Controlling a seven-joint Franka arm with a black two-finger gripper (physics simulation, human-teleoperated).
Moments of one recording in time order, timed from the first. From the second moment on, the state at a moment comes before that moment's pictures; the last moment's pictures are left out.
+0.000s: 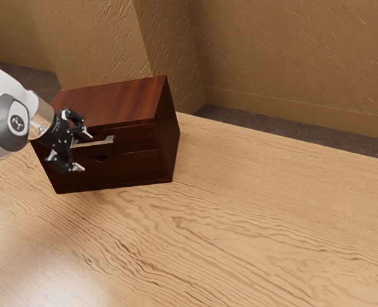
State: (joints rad) arm 0.71 -0.04 -0.20 -1.95 -0.30 2.35 -1.31
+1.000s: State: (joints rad) arm 0.72 0.00 -0.20 -1.93 -0.30 2.35 -1.31
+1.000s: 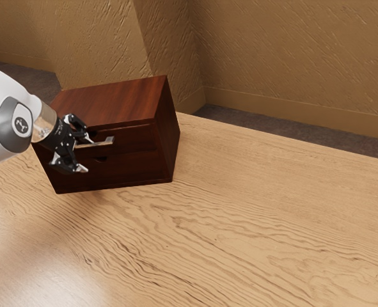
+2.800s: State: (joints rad) arm 0.68 -0.55 -0.20 -2.40 -0.30 2.29 -1.33
